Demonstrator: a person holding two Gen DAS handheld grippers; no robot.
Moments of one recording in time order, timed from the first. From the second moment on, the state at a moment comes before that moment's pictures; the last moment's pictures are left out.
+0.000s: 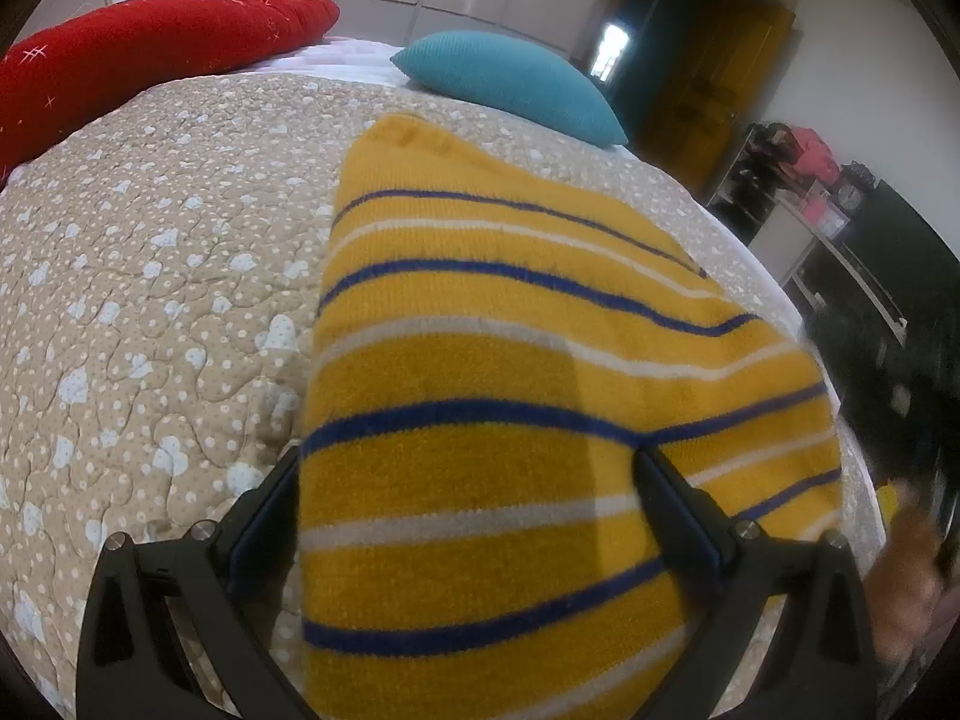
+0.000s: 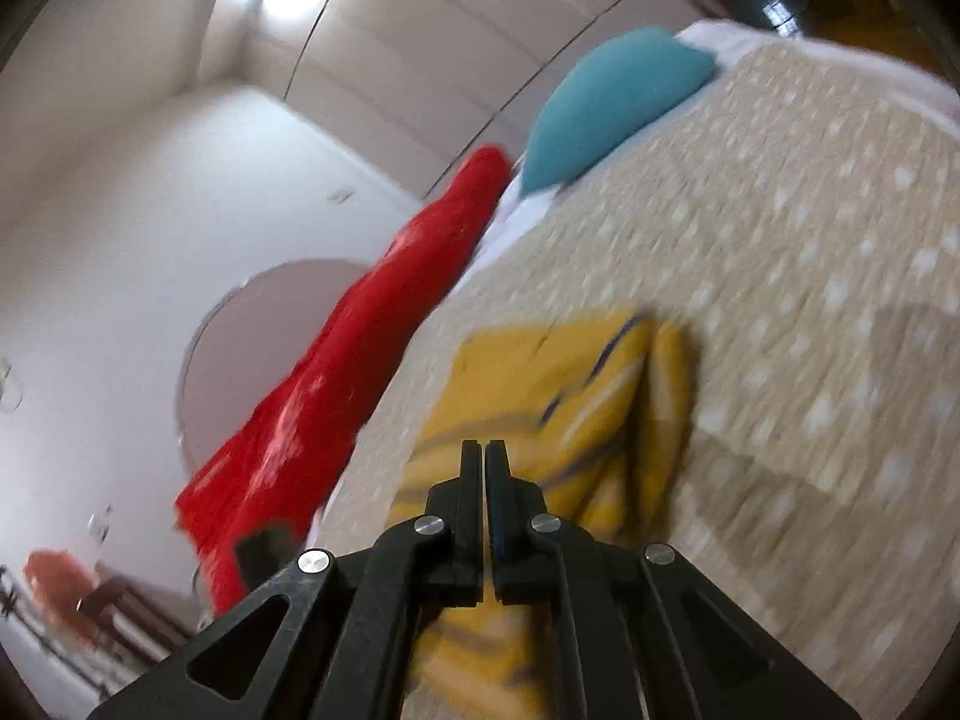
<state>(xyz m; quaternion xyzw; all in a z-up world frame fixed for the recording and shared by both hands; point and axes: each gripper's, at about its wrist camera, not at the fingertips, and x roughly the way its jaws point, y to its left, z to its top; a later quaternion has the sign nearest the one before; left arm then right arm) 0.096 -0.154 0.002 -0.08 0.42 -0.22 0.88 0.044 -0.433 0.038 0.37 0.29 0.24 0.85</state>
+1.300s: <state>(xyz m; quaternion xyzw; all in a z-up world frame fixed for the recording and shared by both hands) -0.053 -0.148 0.098 0.06 0.30 -0.07 0.95 -0.060 -0.374 0.040 0.21 0.35 -0.04 0.91</state>
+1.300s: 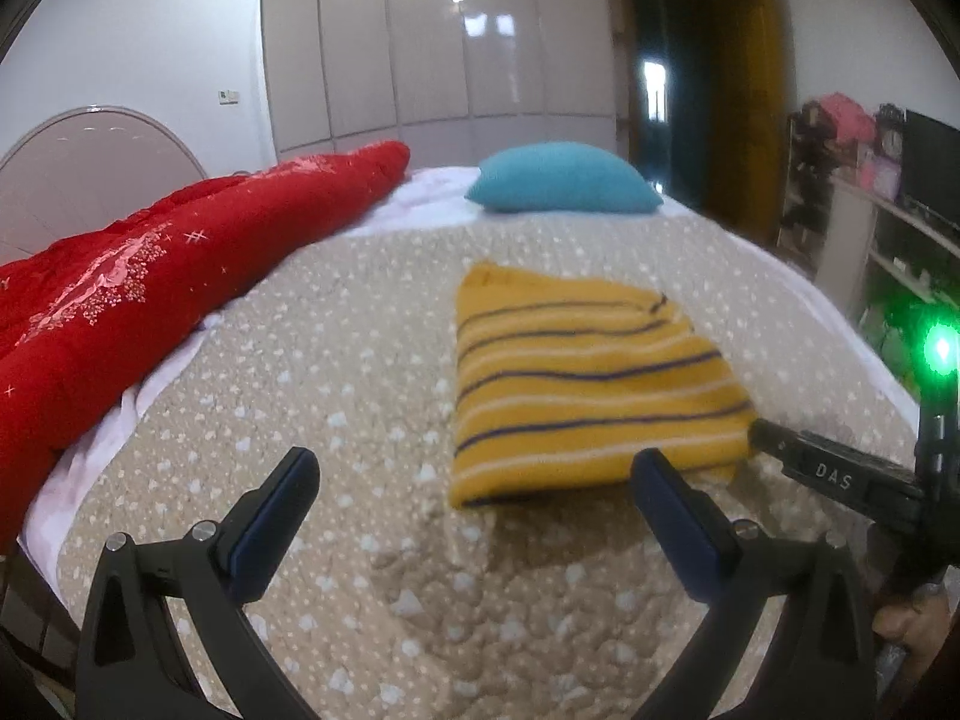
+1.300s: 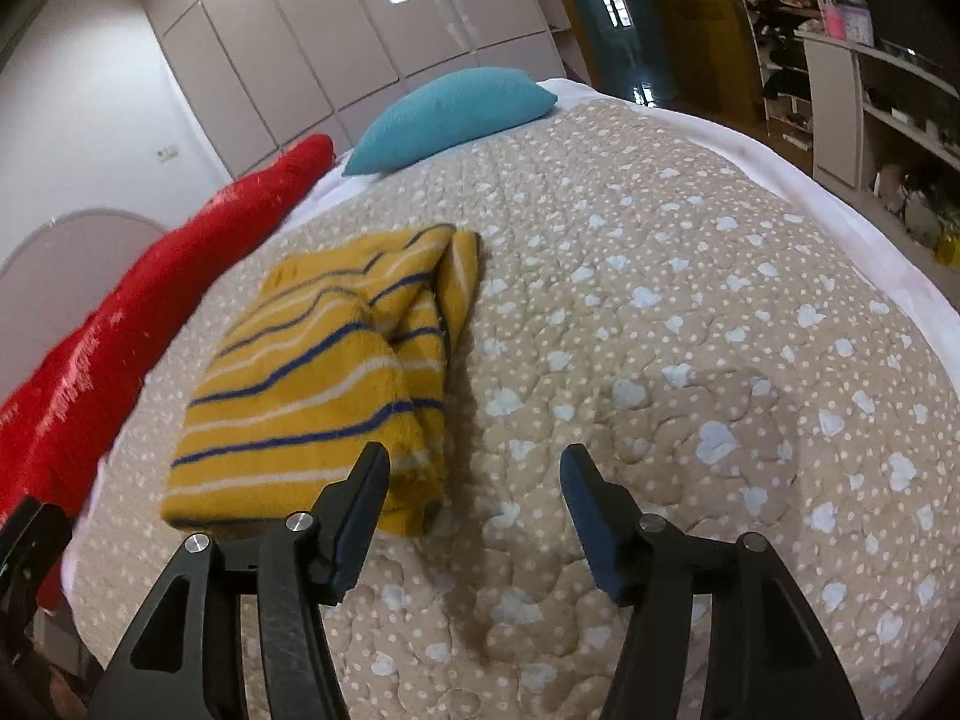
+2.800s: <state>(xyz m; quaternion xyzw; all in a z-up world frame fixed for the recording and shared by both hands) -0.050 -0.158 0.043 0.08 0.40 -0.12 0.90 -0.087 -0.338 0.025 0.08 0.37 -0.14 0.92</state>
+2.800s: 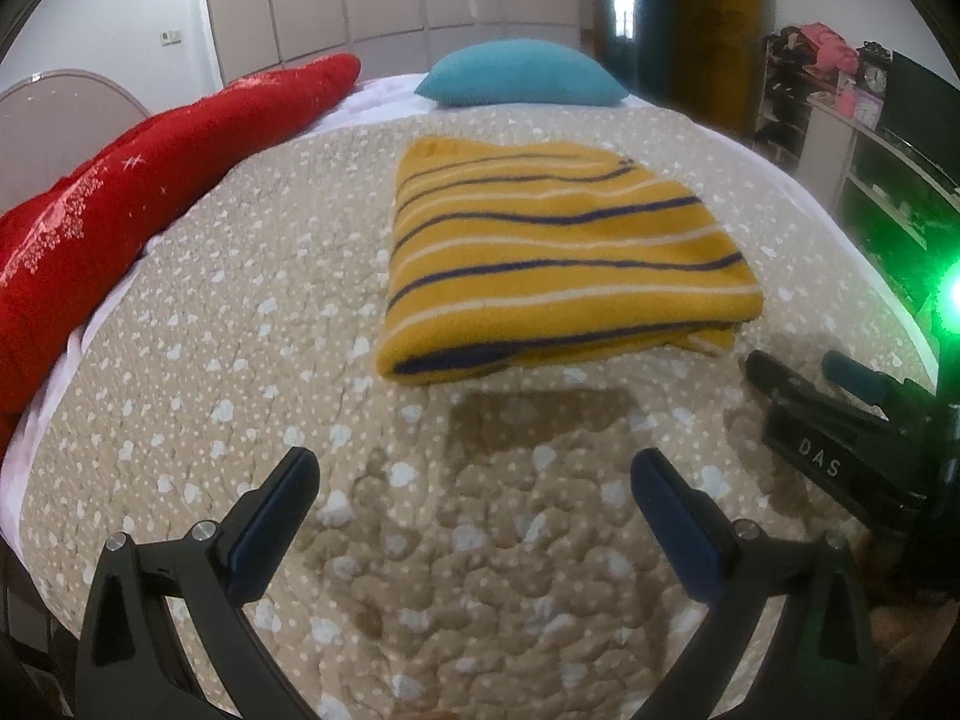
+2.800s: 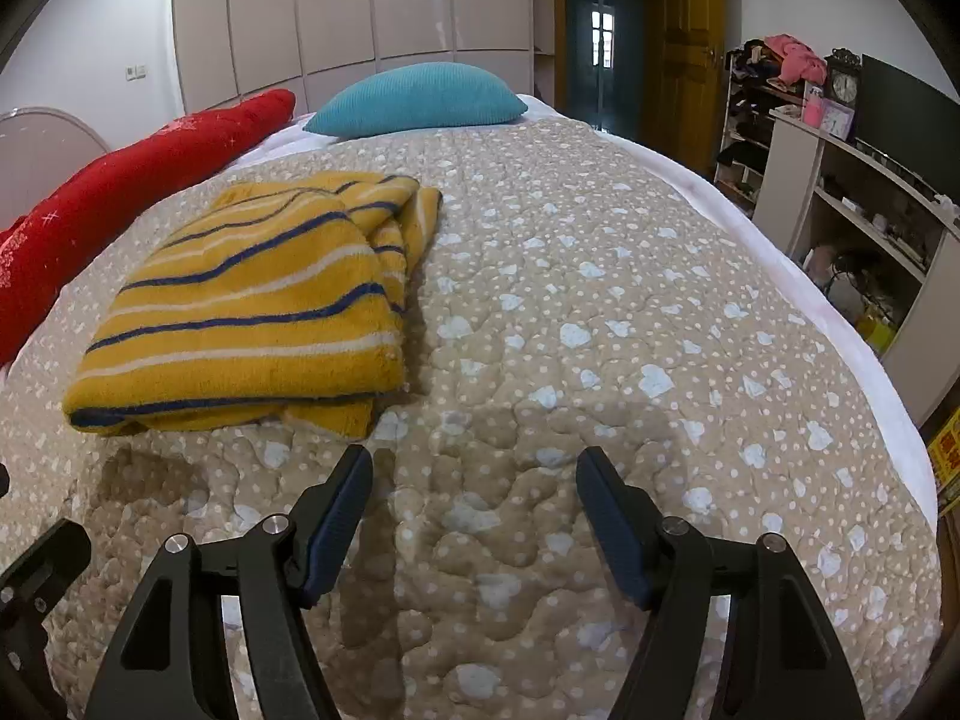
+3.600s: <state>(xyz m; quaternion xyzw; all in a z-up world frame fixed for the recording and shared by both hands) -0.033 -0.139 0.007 0.04 0.47 -0.12 0.87 -0.082 -0.333 0.015 0.07 0.37 -0.16 0.91</state>
